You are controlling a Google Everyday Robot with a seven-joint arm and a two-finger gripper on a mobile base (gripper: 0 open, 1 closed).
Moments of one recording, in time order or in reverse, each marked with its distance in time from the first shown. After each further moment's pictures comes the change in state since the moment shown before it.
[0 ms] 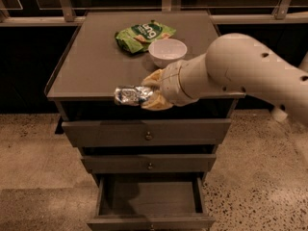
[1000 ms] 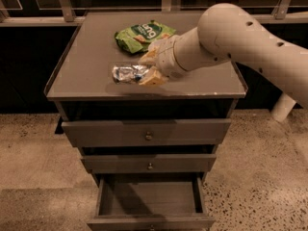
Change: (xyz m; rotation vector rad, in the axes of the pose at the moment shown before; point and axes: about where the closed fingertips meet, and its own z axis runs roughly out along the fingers) arm -0.006 -0.065 0.021 -0.005 -0.024 -0.015
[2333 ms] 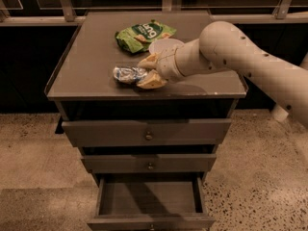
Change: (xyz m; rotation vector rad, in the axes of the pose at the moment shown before) arm 0.028 -0.014 0.042 -0.004 -0.125 0.053
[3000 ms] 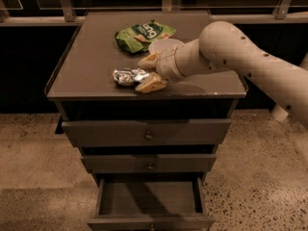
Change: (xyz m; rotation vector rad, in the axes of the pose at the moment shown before) arm 0.000 0.000 0.000 0.000 0.000 0.000
